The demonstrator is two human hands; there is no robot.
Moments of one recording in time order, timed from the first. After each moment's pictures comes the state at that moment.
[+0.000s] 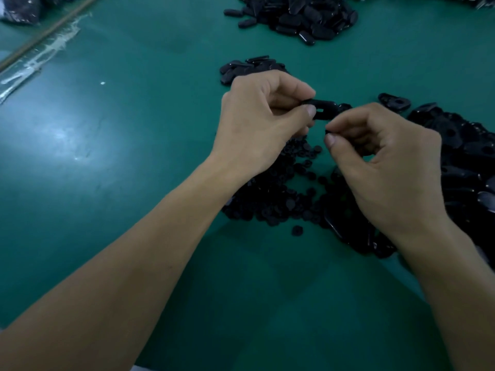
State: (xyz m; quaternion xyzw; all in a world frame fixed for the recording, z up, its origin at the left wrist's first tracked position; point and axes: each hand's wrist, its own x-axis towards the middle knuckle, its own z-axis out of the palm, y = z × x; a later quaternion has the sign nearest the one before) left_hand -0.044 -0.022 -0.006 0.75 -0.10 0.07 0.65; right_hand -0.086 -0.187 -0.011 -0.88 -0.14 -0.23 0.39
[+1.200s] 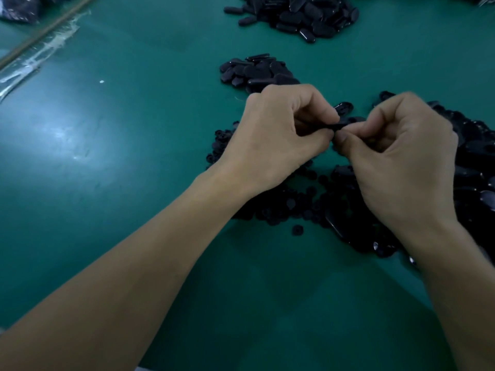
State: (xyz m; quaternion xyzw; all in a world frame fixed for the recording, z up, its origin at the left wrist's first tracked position) left_hand -0.051 -0.028 -0.007 0.81 -0.20 0.08 0.55; right_hand -0.087 -0.186 -0.004 -0.86 -0.04 -0.22 0.45
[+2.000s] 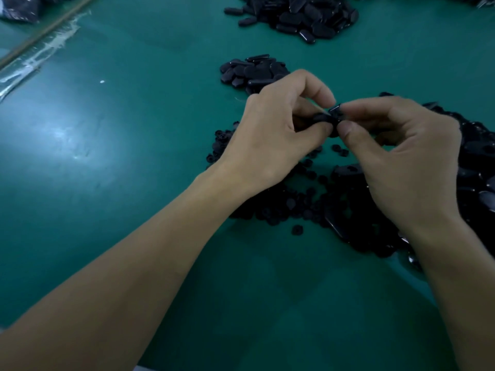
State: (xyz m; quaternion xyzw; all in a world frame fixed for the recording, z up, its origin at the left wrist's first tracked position) left_hand -0.048 -0.028 -0.009 0.80 -0.19 0.06 0.57; right_hand -0.079 -0.191 -0.009 -0.85 -0.08 -0.24 0.46
